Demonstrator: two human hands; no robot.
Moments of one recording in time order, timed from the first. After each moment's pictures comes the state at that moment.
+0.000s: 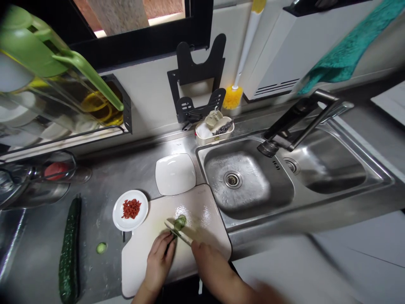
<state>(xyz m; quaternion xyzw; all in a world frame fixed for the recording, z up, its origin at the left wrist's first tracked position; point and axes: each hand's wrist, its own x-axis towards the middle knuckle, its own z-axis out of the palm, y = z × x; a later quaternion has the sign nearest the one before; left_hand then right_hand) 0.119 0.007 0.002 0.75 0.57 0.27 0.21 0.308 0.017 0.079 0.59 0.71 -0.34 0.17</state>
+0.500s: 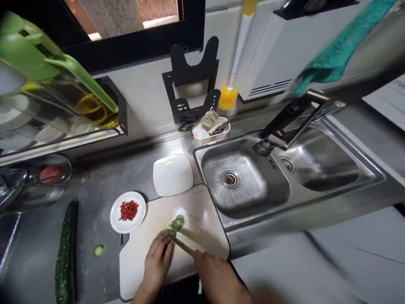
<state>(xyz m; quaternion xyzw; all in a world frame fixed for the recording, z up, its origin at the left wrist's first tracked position) 0.116 0.004 -0.004 0.75 0.58 0.25 0.20 0.321 0.005 0.104 0.57 0.72 -0.35 0.19</state>
